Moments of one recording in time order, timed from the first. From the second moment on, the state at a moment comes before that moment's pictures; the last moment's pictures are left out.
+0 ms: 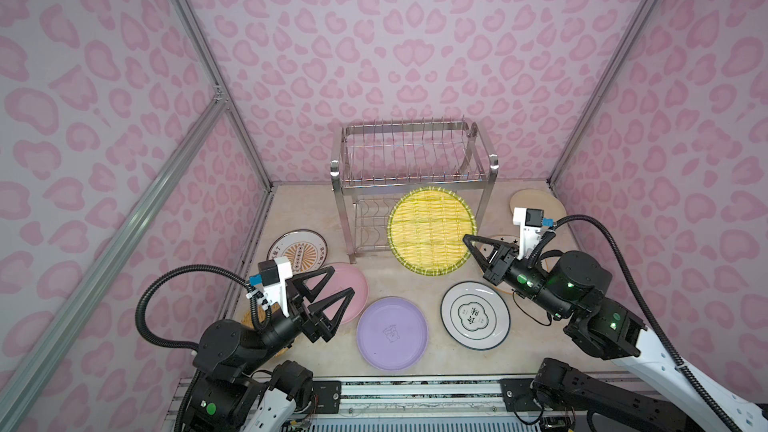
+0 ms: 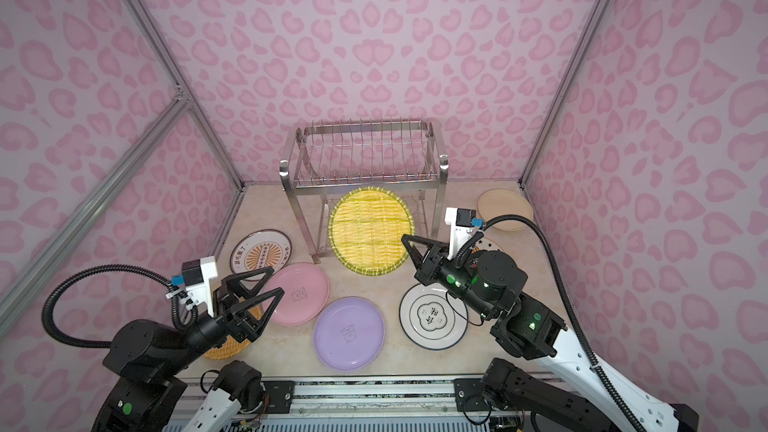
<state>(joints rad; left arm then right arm) -0.42 0.20 0.74 -0.38 0.42 -0.55 0.87 0.77 1.00 -0.22 0.08 0.74</state>
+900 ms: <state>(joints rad) -0.40 0.24 0.58 -0.35 0.16 -0.36 0.78 1.38 1.92 -0.57 0.79 0.24</state>
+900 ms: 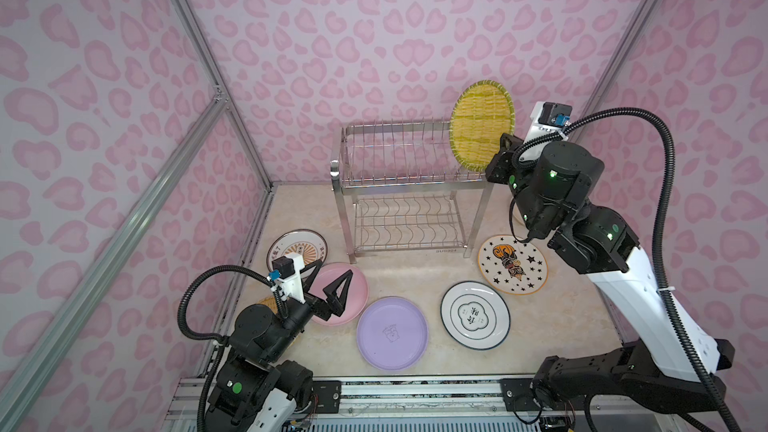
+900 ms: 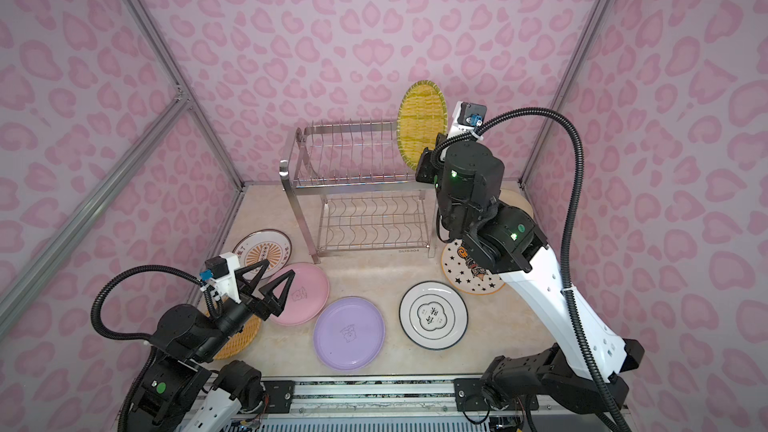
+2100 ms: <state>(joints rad) -0.32 0.19 0.57 -0.32 0.19 -0.40 0.63 1.75 2.17 -0.71 0.83 0.12</state>
